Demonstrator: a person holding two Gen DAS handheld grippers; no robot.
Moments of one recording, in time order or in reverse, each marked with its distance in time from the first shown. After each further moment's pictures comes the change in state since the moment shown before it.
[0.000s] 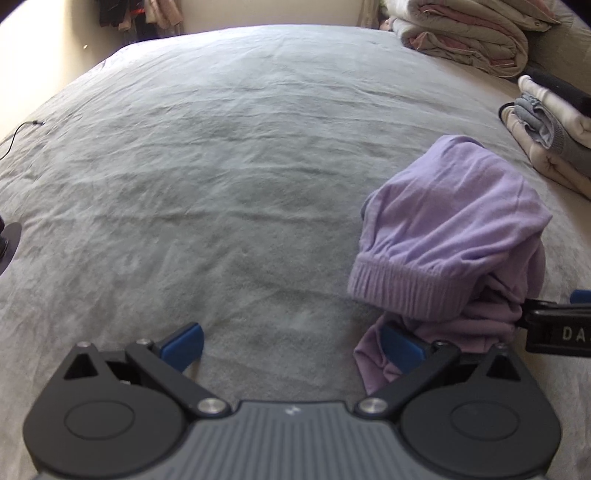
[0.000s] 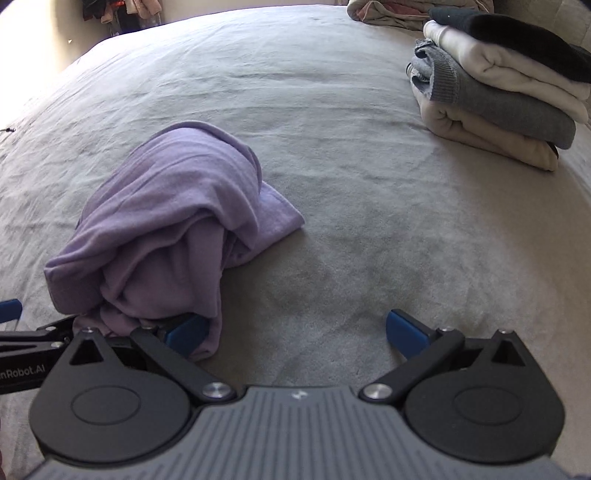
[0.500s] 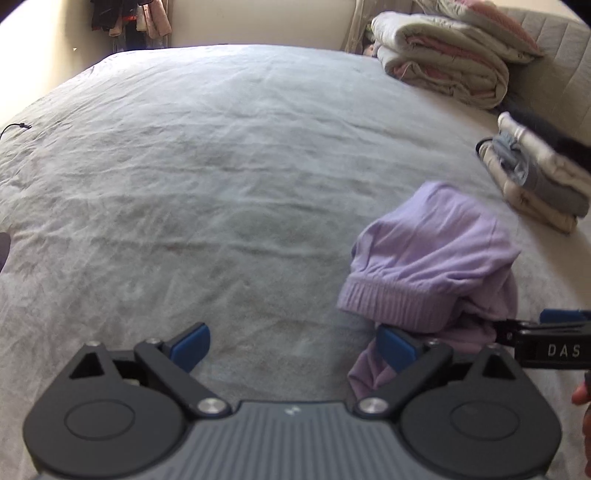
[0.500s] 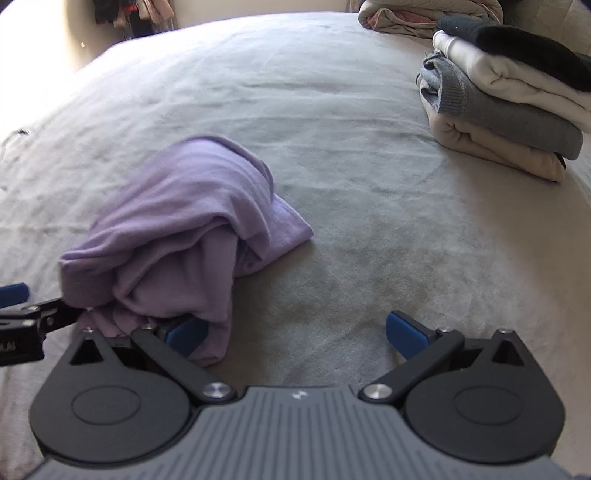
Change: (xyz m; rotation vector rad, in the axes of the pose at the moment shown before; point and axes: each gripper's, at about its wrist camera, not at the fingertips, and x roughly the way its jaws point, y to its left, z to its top) left arm -0.021 0.024 0.015 -0.060 -0.064 -0.123; right arm -0.016 -0.008 0.006 0.023 -0.038 0.085
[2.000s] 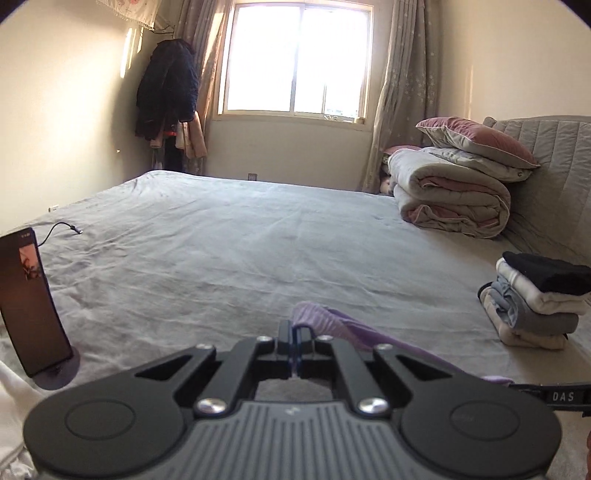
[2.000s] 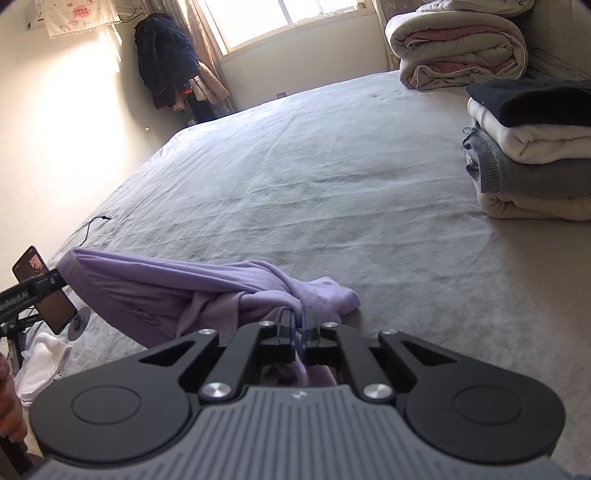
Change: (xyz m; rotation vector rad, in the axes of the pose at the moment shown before) left arm -0.092 0.021 0.039 -0.037 -0.437 0.086; right arm -0.046 -0.007 0.025 0.074 -0.198 0.284
